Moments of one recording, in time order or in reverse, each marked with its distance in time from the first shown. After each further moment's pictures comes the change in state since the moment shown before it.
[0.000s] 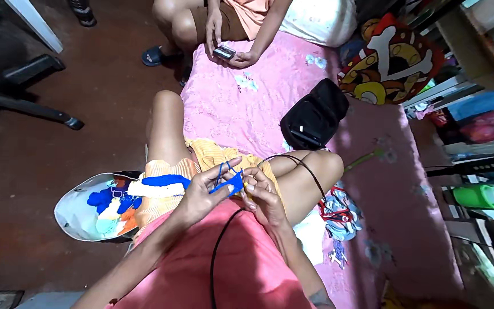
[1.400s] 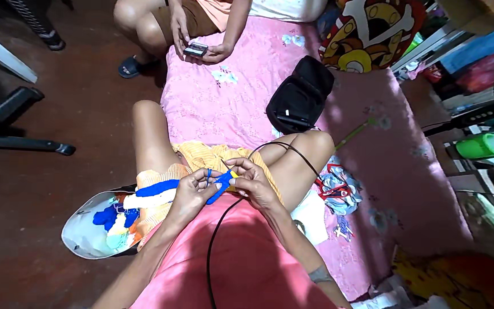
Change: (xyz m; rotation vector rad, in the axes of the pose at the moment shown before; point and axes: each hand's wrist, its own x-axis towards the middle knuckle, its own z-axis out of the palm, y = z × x) left_hand 0.001 -0.014 0.001 0.141 0.076 -0.178; right_hand 0.007 -0.002 -0.005 -0.222 0.196 0.044
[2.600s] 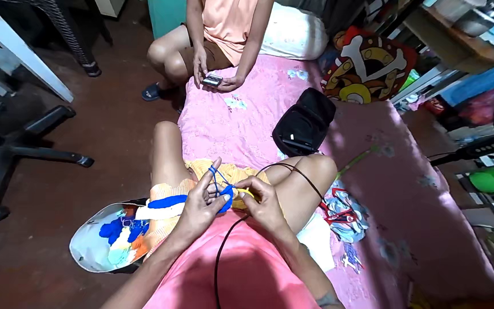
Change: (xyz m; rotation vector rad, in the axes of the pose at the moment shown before) left_hand -0.004 0.025 0.001 -0.018 -0.020 0.260; right_hand -0.008 -0.026 0.019 -0.740 0.048 -0.444
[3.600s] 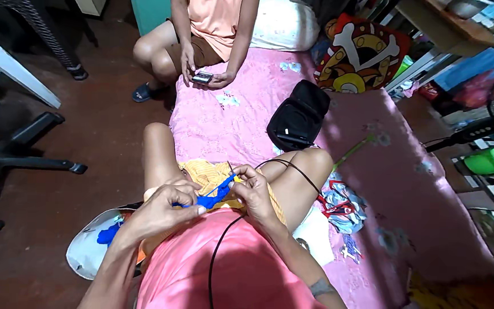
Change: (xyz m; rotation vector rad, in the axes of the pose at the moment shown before) left_hand 0.015 0.011 -0.082 0.419 -0.421 0.127; right_hand 0.017 -0.006 0.017 0.623 0.176 0.296
